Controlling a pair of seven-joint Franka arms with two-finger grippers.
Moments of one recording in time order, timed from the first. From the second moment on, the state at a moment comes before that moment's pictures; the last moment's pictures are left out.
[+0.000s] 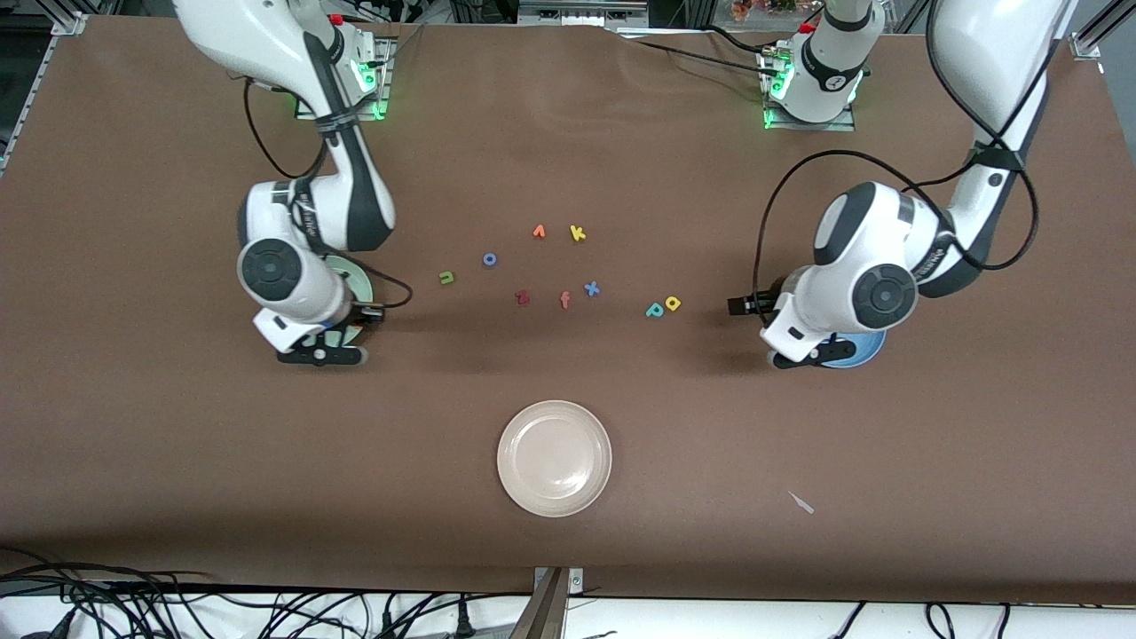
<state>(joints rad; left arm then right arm) 0.07 0.49 -0.43 -1.76 0.02 1.93 -0.57 0.73 0.49 -0.53 -1.92 0.18 2.17 0.09</state>
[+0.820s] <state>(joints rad) -0.06 0.61 -0.43 -1.84 0.02 2.21 -0.81 0.68 0.47 -0.56 -2.16 0.24 2.41 -0.11</state>
